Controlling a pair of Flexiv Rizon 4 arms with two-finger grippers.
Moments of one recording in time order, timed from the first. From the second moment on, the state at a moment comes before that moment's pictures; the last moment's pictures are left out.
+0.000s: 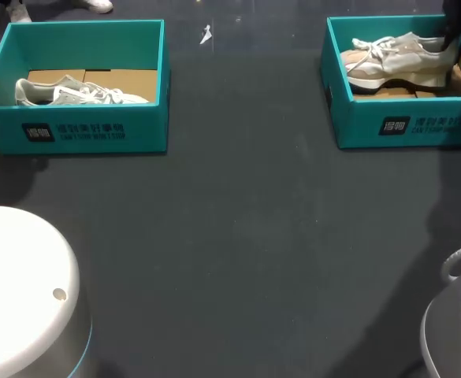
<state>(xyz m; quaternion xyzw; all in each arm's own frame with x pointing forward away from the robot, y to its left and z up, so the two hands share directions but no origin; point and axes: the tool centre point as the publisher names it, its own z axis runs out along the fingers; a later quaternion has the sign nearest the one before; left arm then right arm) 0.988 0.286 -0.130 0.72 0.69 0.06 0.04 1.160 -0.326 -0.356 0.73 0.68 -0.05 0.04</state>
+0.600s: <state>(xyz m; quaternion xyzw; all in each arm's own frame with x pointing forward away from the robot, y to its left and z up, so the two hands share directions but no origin) 0.988 0.286 -0.130 0.72 0.69 0.06 0.04 1.152 -0.343 -0.306 0.73 0.68 -0.06 0.07</state>
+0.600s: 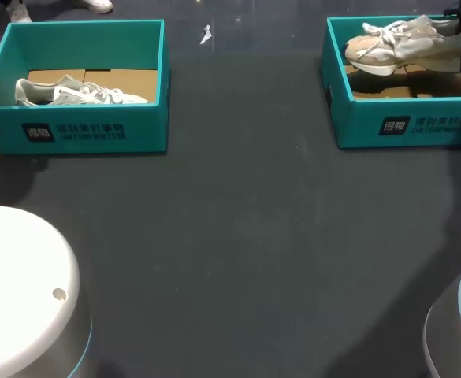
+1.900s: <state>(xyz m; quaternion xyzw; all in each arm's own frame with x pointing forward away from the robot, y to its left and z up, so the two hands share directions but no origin) 0.988 0.286 -0.130 0.72 0.69 0.06 0.04 1.127 -0.336 -0.193 0.74 0.67 -0.04 0.09</state>
